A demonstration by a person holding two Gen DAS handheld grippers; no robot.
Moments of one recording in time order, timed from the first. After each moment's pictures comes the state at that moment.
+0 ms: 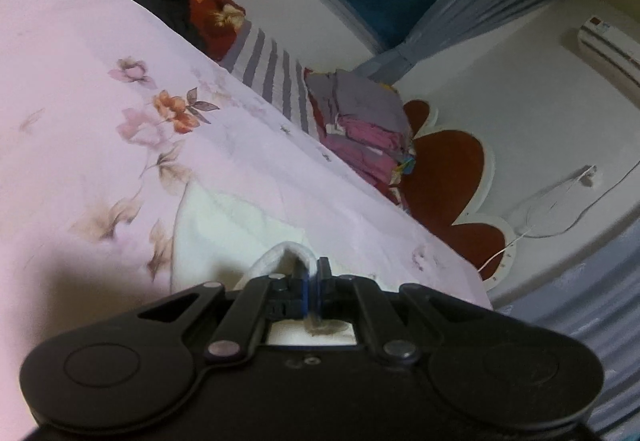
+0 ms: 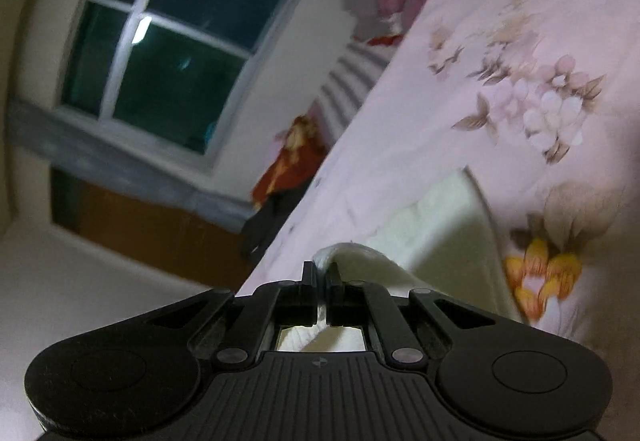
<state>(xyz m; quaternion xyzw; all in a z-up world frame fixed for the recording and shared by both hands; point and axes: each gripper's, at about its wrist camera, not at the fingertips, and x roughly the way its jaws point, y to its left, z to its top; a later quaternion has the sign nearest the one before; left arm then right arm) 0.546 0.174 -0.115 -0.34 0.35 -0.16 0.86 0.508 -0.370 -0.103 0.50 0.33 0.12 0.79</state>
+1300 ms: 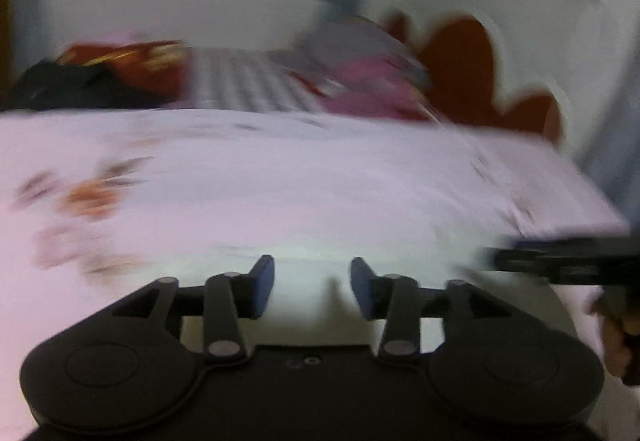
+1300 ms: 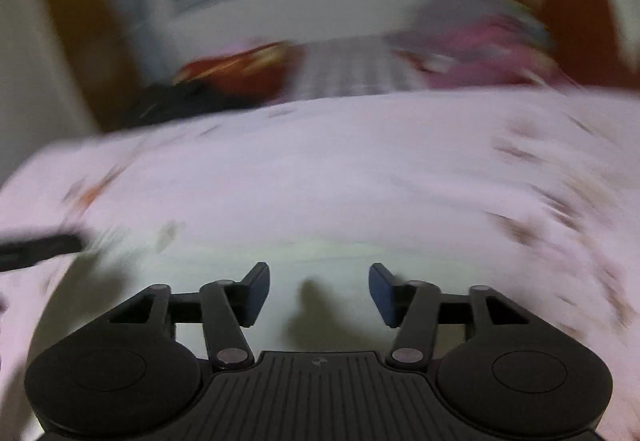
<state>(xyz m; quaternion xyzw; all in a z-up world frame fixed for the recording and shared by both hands) 0.597 0.055 -0.128 -0.03 0.36 -0.20 0.91 0.554 -0.223 -0.116 0.05 0.40 0.14 0.90</state>
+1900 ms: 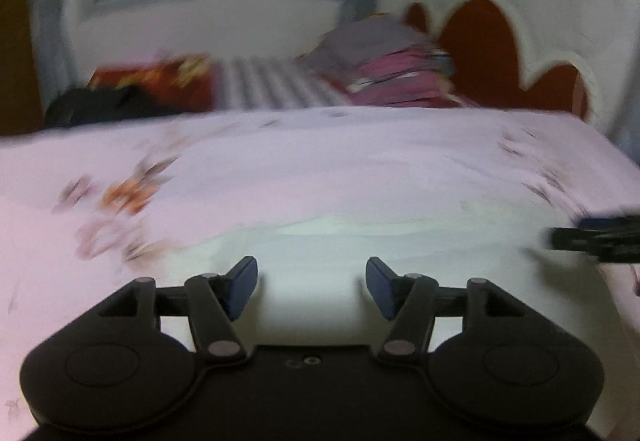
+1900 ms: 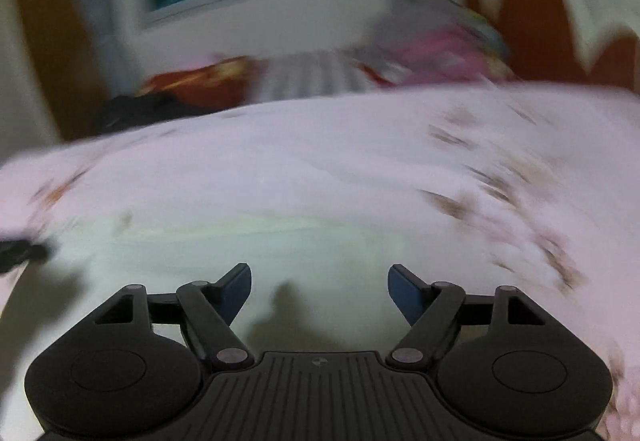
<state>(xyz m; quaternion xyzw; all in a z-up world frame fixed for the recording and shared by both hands) 0.561 0.055 -0.127 0.03 0.34 -0.14 0.93 0.503 -0.244 -0.122 0.03 0.37 0.07 0.92</state>
